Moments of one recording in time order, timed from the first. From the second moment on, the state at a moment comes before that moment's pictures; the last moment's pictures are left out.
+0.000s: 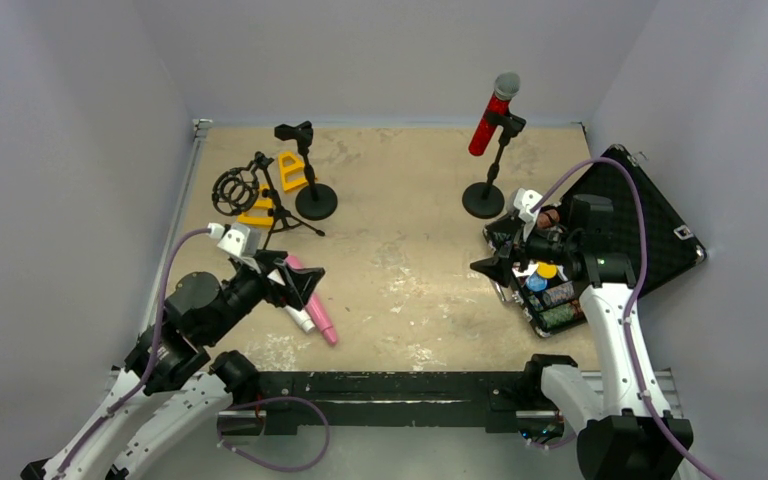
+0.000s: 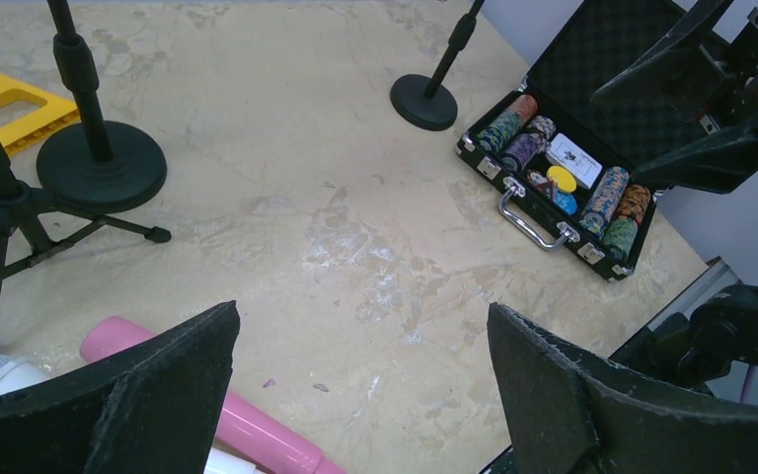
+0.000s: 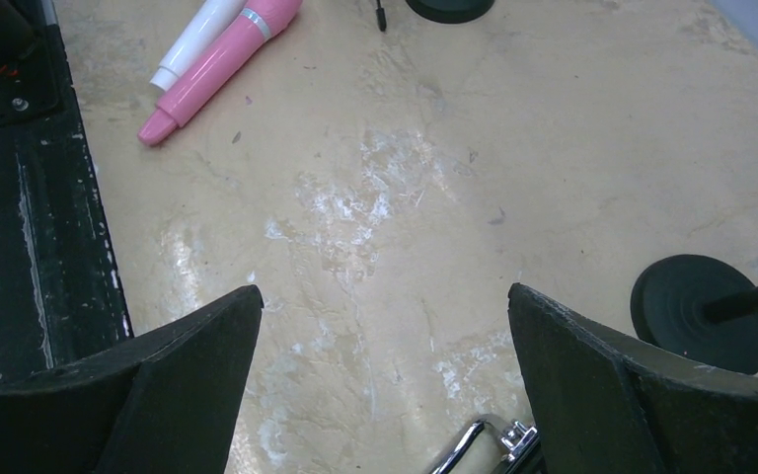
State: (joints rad) left arm -0.69 0.38 0.71 -0.47 -0.08 -0.35; right arm -0.06 0.92 0.87 -0.64 -1.07 -0.63
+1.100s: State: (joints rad) left arm -0.69 0.45 0.83 -0.64 -0.19 -0.39; right arm -0.06 0.91 0.86 -0.63 -1.09 -0.63
